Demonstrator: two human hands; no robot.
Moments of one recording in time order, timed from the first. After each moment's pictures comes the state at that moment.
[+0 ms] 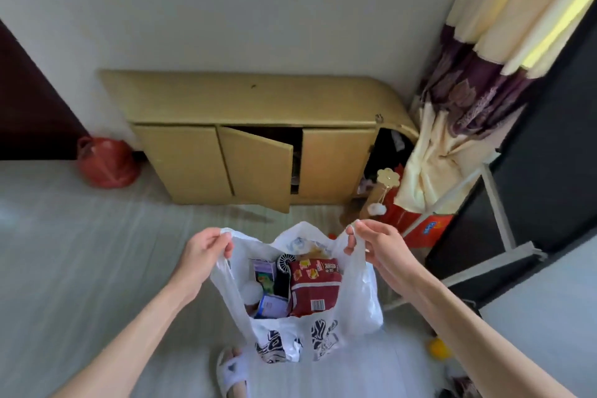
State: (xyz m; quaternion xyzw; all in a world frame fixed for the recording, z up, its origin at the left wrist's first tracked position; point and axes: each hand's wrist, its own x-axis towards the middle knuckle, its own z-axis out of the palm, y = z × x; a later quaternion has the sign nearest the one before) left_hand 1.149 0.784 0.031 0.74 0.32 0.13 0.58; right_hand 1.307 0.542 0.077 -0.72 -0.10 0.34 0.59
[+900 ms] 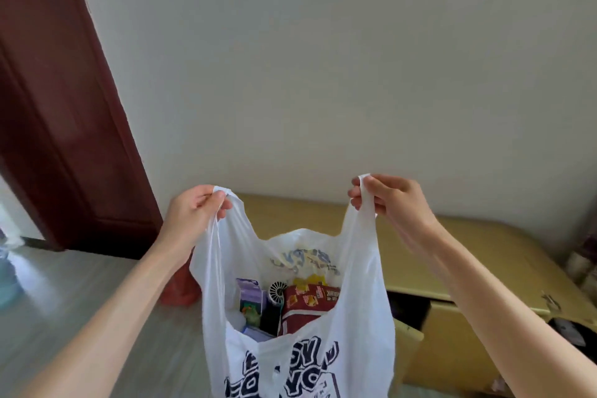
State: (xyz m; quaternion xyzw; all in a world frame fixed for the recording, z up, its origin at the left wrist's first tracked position) left_hand 1.293 1.237 0.229 0.71 0.30 0.41 0.49; right_hand 1.486 1.036 0.258 -0.65 -0.31 0.21 0.66
